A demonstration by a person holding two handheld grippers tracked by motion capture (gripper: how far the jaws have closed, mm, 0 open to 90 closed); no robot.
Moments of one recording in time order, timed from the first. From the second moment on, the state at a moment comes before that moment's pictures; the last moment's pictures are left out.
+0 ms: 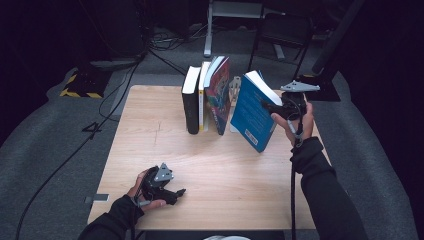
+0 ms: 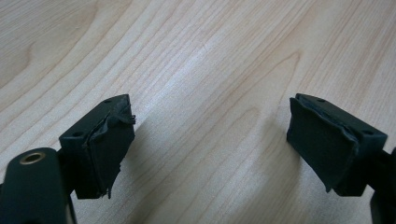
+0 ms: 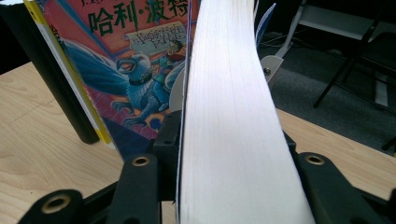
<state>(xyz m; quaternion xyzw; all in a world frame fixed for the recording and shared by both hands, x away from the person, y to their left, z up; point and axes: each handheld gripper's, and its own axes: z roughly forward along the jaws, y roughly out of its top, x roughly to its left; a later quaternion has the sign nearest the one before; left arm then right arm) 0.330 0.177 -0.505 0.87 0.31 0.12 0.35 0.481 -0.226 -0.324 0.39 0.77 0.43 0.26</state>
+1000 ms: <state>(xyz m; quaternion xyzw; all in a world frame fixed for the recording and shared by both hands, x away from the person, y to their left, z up) 0.330 0.177 -0.505 0.87 0.31 0.12 0.35 0.475 -0.240 -0.363 0.41 0.76 0.44 0.24</state>
